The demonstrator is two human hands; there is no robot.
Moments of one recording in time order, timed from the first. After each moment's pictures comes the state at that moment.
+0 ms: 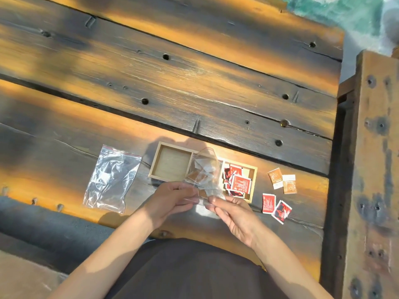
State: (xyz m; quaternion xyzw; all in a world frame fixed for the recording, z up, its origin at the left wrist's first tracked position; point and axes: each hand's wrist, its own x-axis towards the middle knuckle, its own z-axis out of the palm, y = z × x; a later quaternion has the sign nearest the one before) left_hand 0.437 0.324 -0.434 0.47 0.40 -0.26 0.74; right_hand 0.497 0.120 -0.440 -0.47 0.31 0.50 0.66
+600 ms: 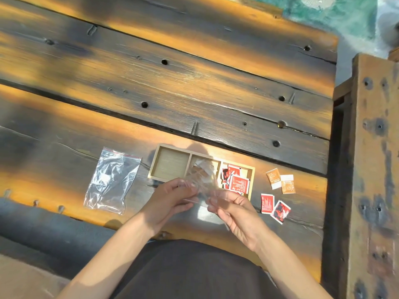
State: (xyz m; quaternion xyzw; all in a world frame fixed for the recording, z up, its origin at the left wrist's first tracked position) left_hand 0.428 0.317 -0.416 0.45 0.36 -0.20 0.79; right_hand 0.496 0.121 -0.404 -0.50 0.25 0.48 0.68
